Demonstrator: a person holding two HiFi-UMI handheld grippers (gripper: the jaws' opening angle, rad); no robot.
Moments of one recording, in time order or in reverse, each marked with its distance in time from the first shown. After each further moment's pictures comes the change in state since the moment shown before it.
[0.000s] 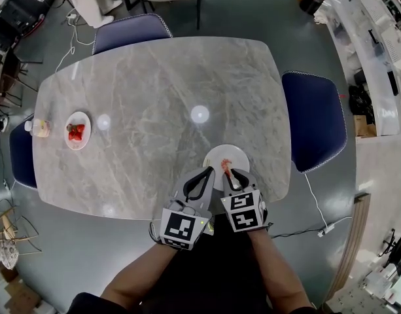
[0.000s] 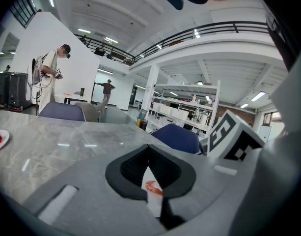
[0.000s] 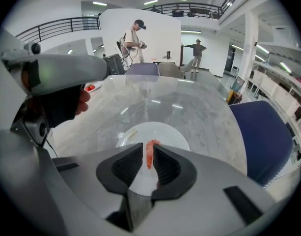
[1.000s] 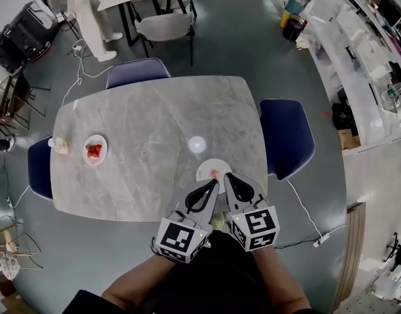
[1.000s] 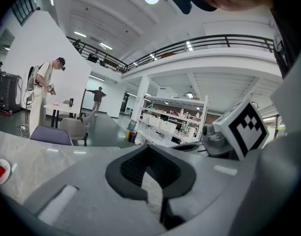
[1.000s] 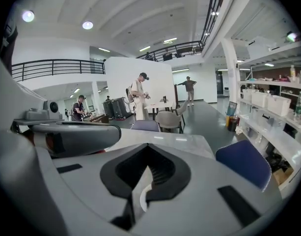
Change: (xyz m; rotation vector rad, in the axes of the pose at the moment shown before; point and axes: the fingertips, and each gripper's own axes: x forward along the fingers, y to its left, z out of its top) left arm -0.073 -0.084 0.153 0.002 -0.089 -0.106; right arm -0.212 0.006 0.142 0.102 -0.484 0.040
